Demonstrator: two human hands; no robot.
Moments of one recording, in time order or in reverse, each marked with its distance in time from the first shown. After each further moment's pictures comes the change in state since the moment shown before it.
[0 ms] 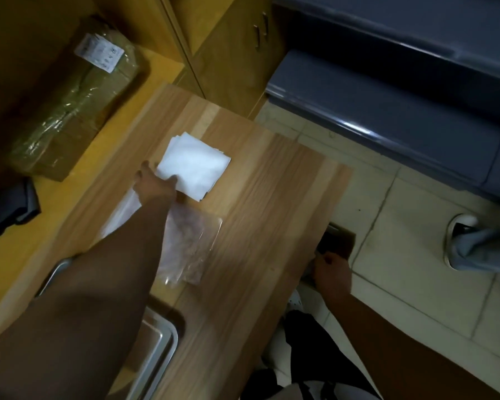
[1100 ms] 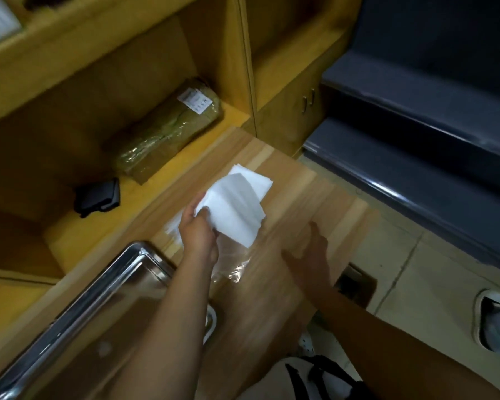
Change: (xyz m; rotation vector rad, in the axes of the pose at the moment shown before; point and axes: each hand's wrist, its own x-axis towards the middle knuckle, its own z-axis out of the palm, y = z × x) left_hand -0.178 -0.001 -0.131 -1.242 -0.042 -0.265; right_hand -0.106 -0.090 0.040 -0.059 -0.130 -0.623
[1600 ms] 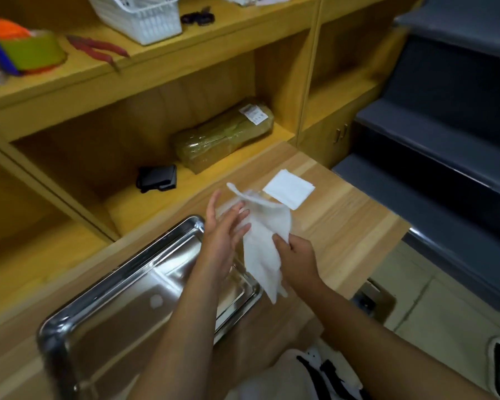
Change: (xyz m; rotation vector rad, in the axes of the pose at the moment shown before) left_hand -0.063 0.028 -0.165 -0.169 -0.374 0.102; right_hand -0.155 -0.093 0.071 0.203 -0.153 -0.261
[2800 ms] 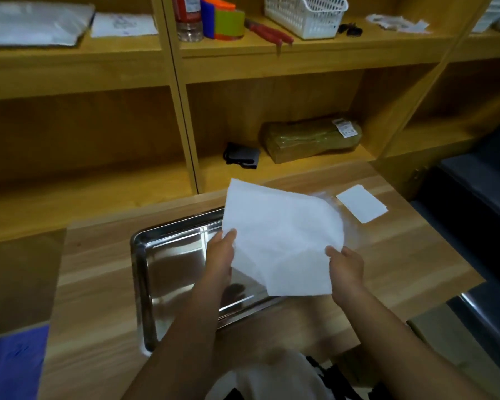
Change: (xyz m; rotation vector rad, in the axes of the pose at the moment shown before) left_hand -0.096 0.000 -0.179 0.046 0.522 -0.158; right_hand -0.079 -0.034 0.065 0.124 0.003 0.326
